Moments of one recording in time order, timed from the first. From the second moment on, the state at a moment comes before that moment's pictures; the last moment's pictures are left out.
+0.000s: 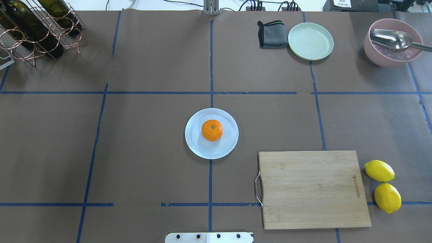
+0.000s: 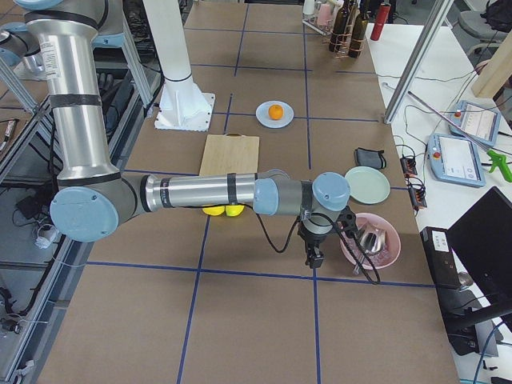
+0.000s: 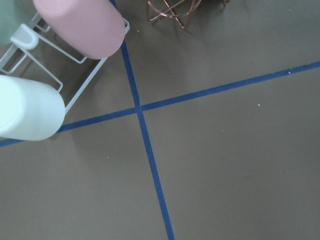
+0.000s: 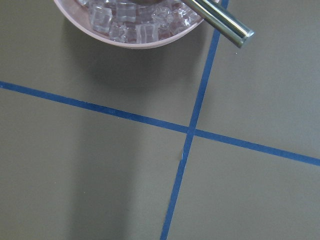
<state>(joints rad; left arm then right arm) -1.57 -1.53 -1.71 -1.59 -2.42 0.18 1.53 -1.45 1.56 -1.68 2.32 -0.20</state>
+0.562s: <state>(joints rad) -1.56 -1.51 -1.71 -1.58 -2.40 0.13 1.53 -1.43 1.56 -1.68 2.30 -0.18</state>
